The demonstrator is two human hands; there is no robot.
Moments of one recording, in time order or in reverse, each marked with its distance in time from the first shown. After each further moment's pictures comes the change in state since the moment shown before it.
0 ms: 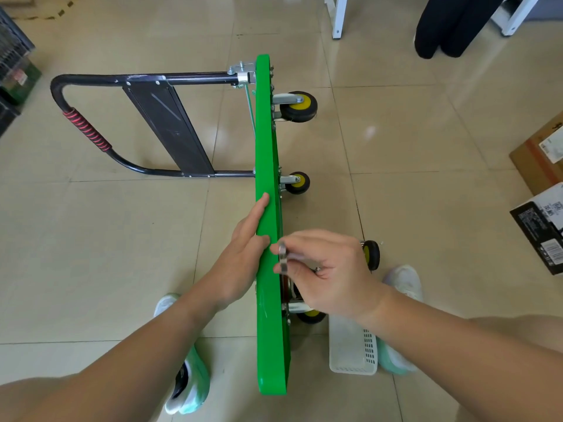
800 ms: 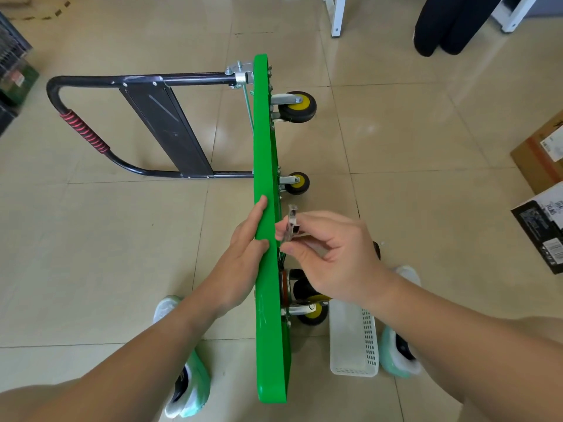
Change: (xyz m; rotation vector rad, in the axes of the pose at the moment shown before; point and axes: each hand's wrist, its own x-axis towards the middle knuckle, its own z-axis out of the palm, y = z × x) left_hand 0.002 0.002 0.002 -0.007 0.023 -0.023; right_hand 0.019 0.001 -0.014 0.026 -0.019 0.085
